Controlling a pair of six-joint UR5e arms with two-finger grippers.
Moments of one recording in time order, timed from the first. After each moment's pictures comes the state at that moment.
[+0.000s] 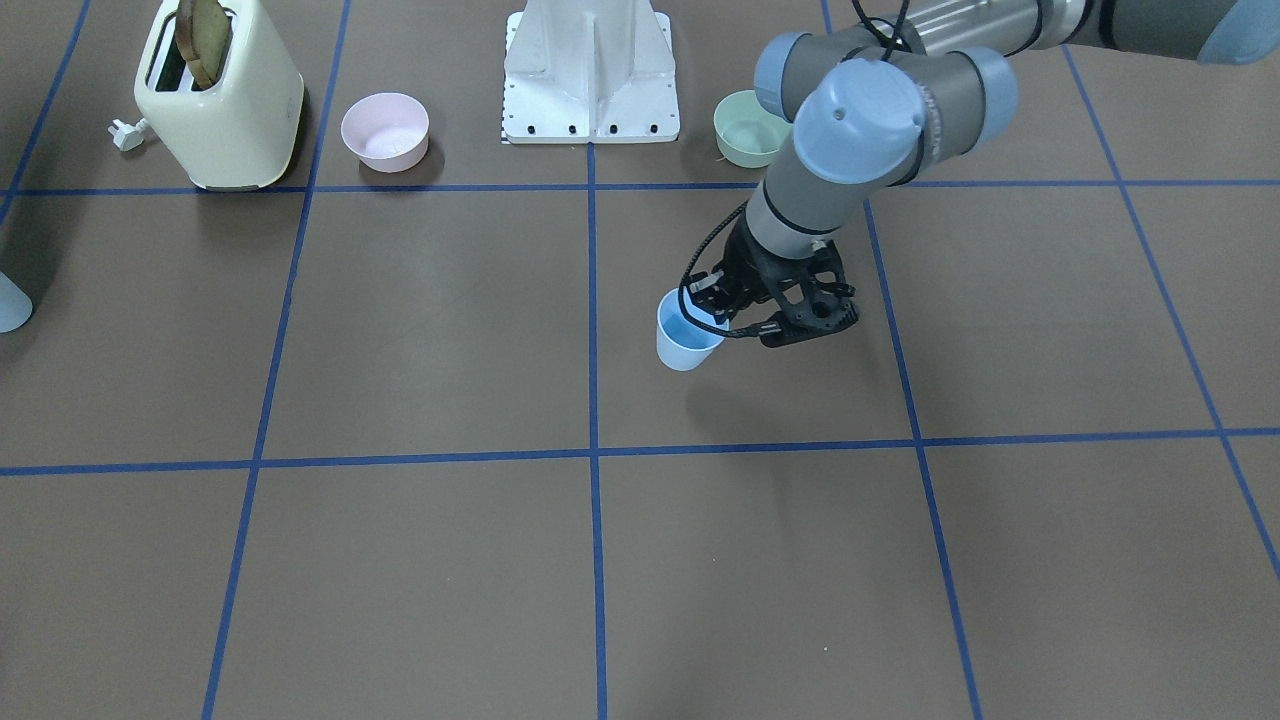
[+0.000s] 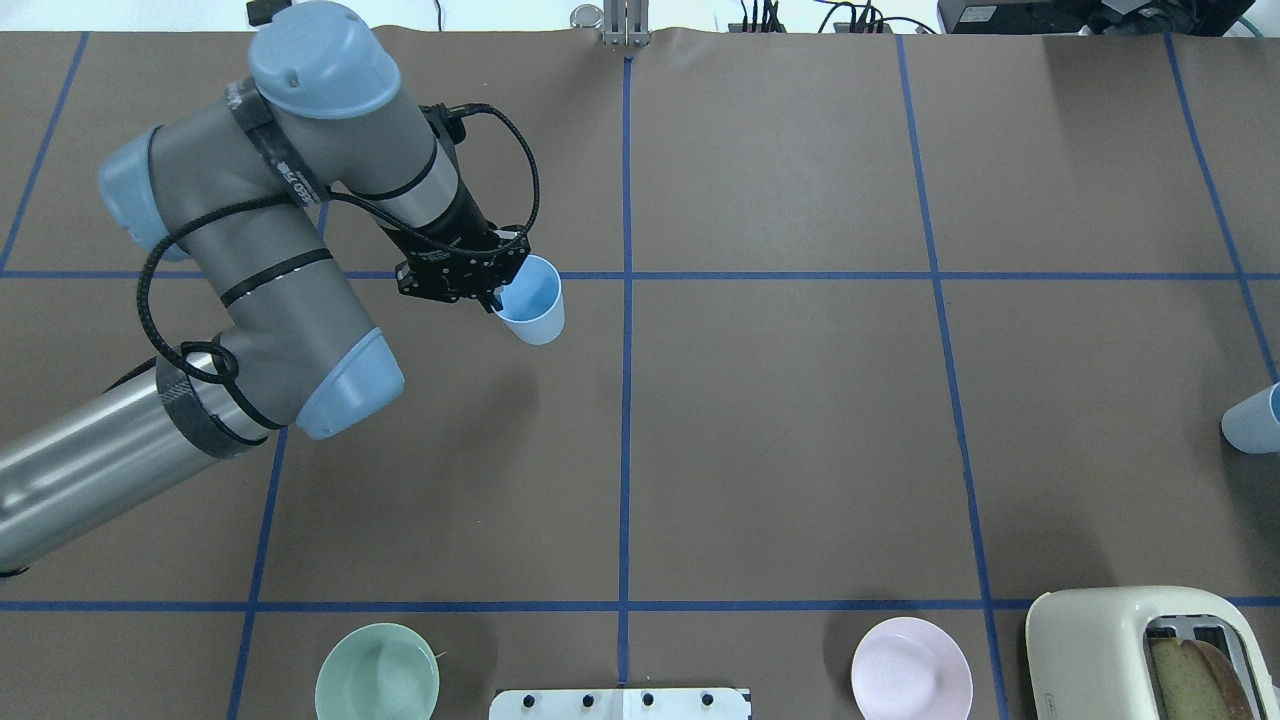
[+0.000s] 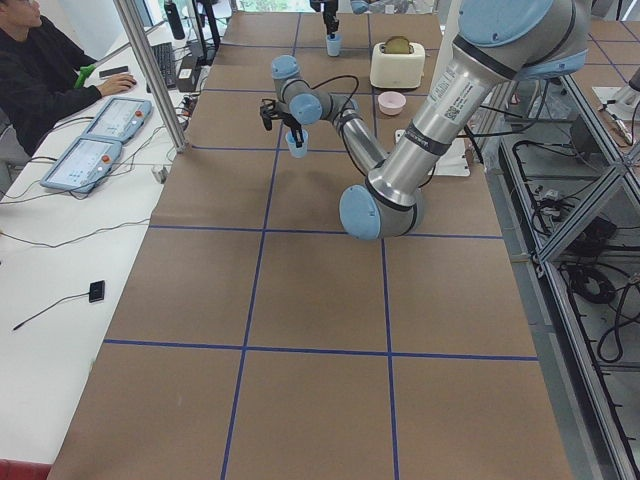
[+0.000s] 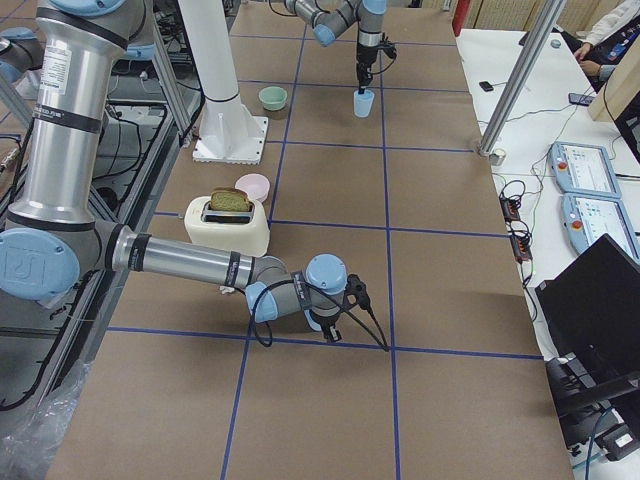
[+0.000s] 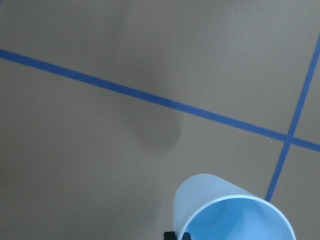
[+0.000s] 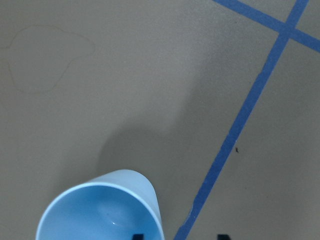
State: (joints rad) left arm -0.73 -2.28 -1.65 -1.58 -2.18 -1.37; right arm 1.30 -1.79 1.56 -1.08 2.34 -0.10
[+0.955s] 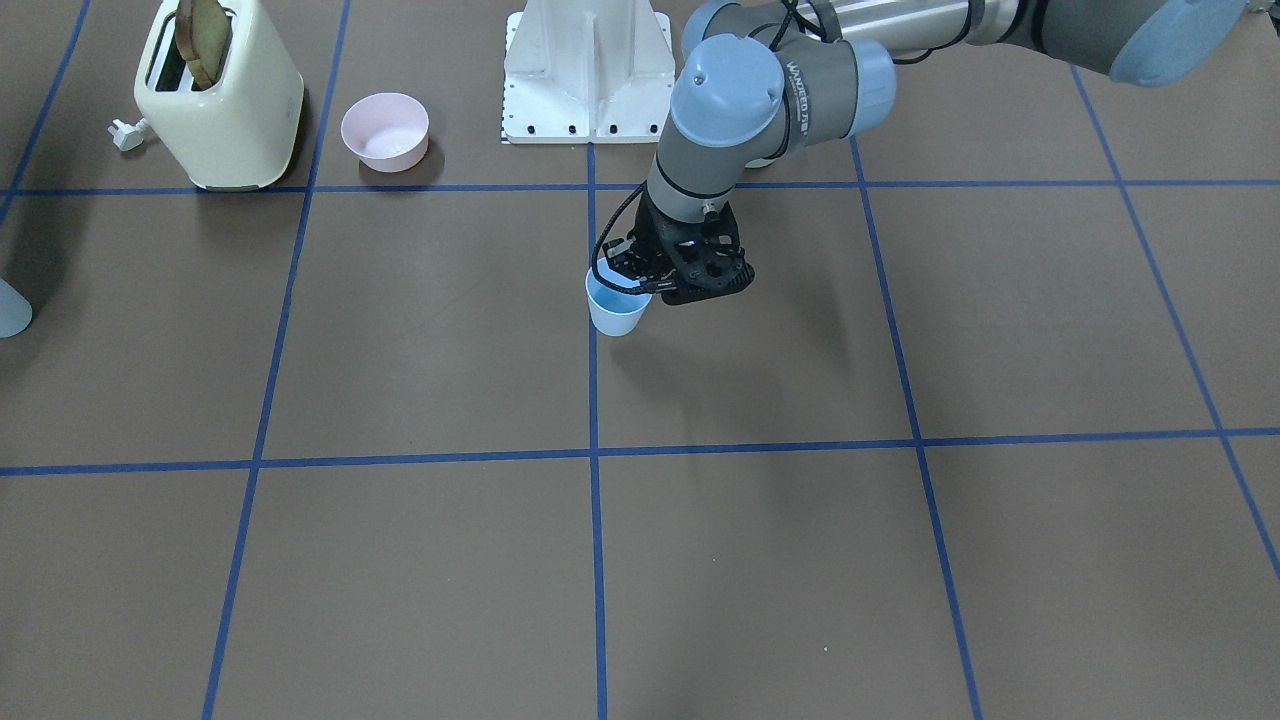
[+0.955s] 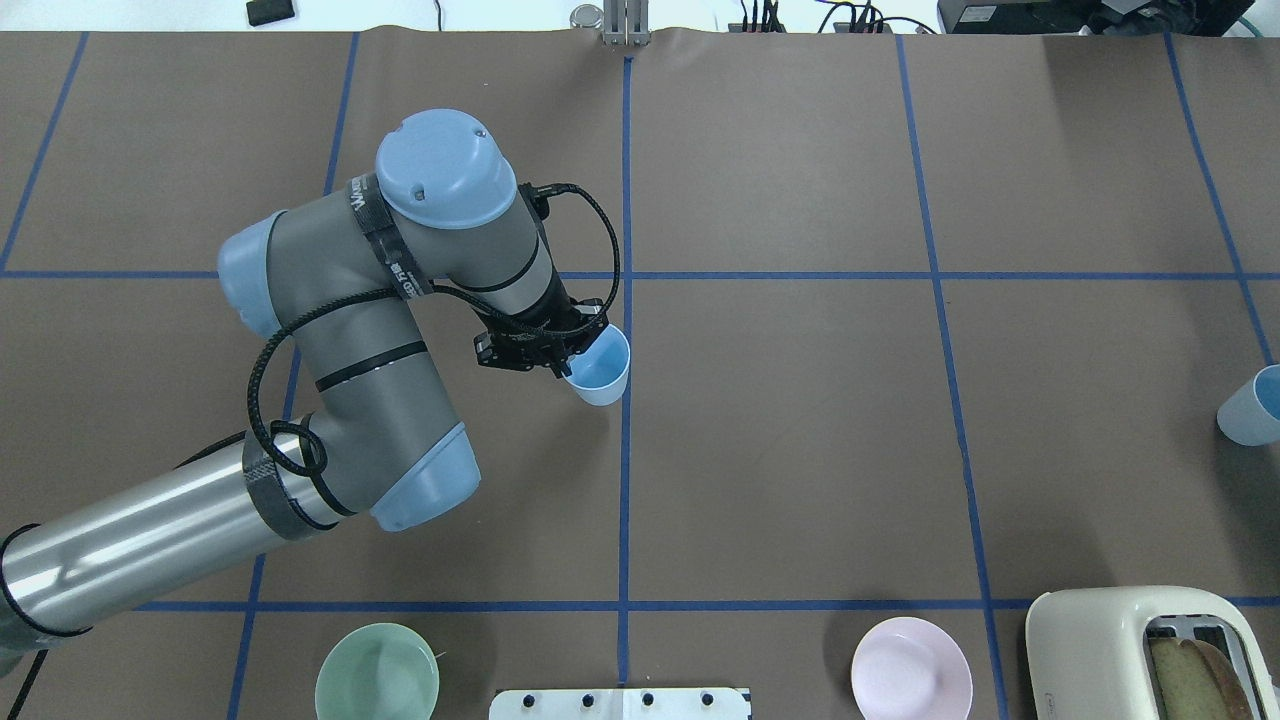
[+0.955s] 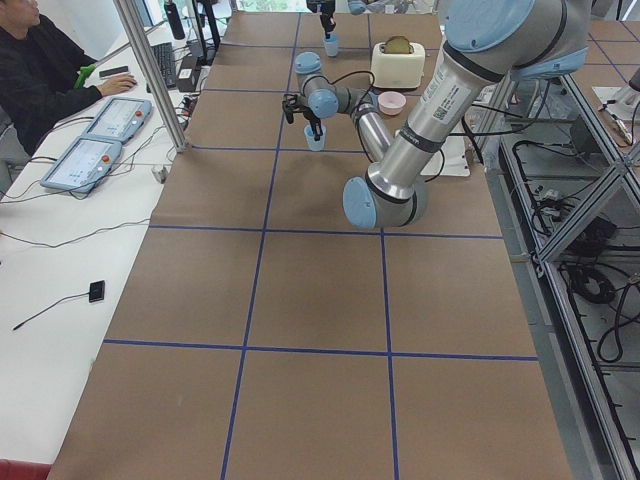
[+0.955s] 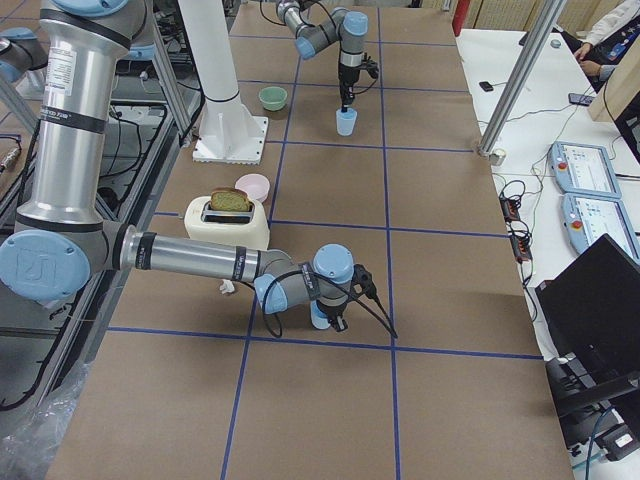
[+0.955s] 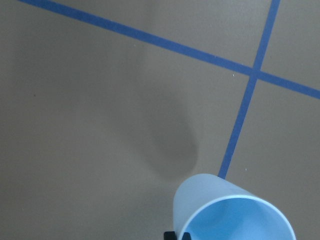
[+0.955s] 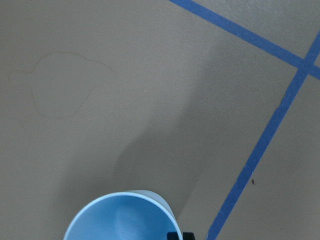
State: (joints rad) left arm -0.59 -2.33 -1.64 -1.59 -2.08 -1.46; right arm 1.29 -1.76 1.59 -1.08 2.34 -0.09
